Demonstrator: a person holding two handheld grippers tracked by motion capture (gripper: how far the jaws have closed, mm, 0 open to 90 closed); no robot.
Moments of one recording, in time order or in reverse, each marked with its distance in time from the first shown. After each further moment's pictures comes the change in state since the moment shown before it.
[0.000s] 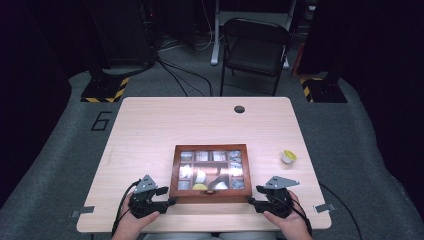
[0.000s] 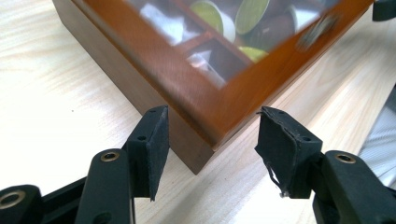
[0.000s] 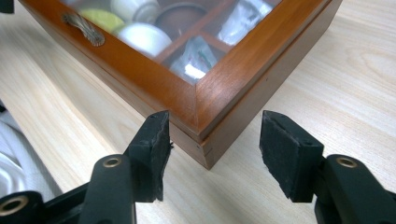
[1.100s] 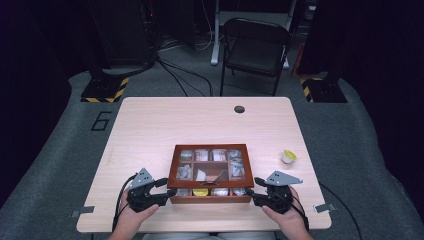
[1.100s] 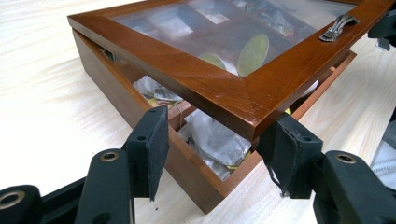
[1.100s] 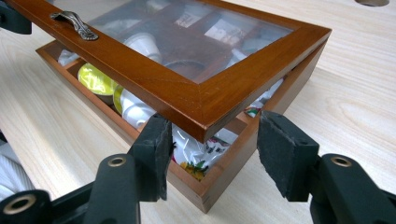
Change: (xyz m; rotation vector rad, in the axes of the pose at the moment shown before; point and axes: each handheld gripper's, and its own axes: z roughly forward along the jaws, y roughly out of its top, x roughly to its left) left arm 0.005 0.015 -0.003 -0.102 0.011 0.011; right arm 0.004 0.018 -0.007 -0.130 -0.024 -0.015
